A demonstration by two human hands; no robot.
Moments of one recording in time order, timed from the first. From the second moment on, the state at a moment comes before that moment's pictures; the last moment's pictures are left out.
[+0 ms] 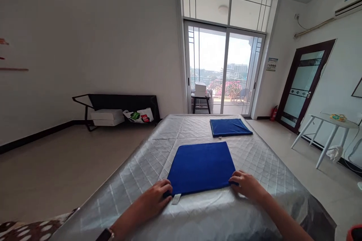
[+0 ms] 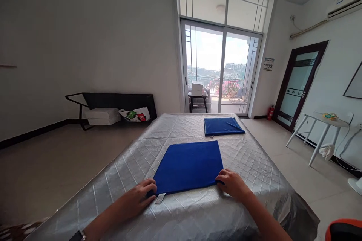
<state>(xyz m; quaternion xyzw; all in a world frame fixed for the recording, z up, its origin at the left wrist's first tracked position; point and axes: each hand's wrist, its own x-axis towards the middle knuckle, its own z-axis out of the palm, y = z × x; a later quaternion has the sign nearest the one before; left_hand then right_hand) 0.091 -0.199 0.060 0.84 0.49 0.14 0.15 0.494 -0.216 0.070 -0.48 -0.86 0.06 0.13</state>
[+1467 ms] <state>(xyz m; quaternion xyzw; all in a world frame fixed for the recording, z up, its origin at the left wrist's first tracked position) 0.088 -0.187 0.195 0.90 0.30 0.27 0.17 0.577 -0.263 0.223 -0.43 -0.80 -0.09 0.41</state>
